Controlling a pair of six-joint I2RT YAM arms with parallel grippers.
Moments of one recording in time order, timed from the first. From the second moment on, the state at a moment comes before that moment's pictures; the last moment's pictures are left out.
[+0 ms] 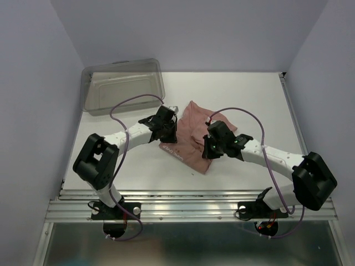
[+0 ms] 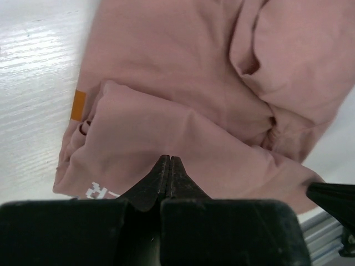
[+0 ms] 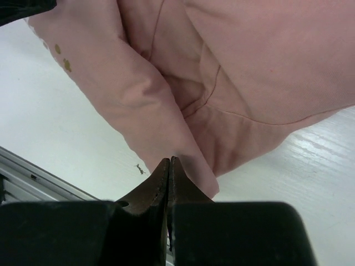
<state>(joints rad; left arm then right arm) -0.62 1.62 1.02 -0.31 0.10 -0.49 0.73 1.38 0.82 -0.36 -0.03 0.56</state>
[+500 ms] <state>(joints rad) -0.58 1.76 1.04 -0.27 0.01 -0.52 0.73 1.48 0.76 -0.32 0.06 0.54</state>
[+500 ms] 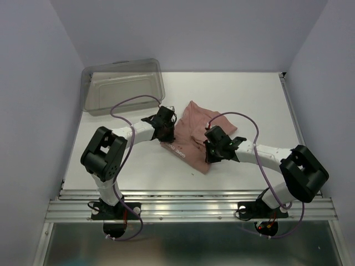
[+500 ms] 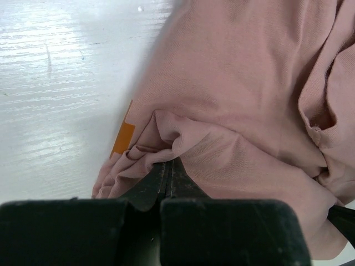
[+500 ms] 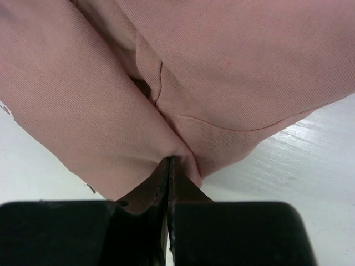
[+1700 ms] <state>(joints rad) -0.54 1.75 1.02 -0.29 -0.12 -0.52 0.75 1.38 0.72 -0.35 0.06 0.61</state>
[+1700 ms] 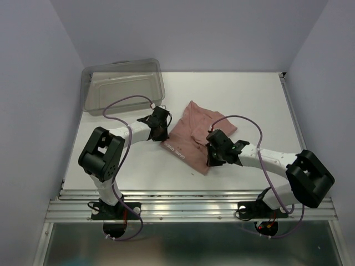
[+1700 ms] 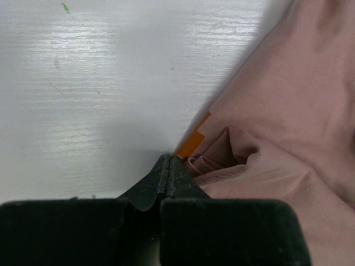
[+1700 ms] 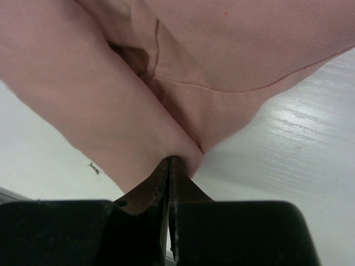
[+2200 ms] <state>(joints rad) -0.59 1.55 0.78 -0.22 -0.03 -0.57 0.74 1.45 0.74 -0.34 0.26 0.55</state>
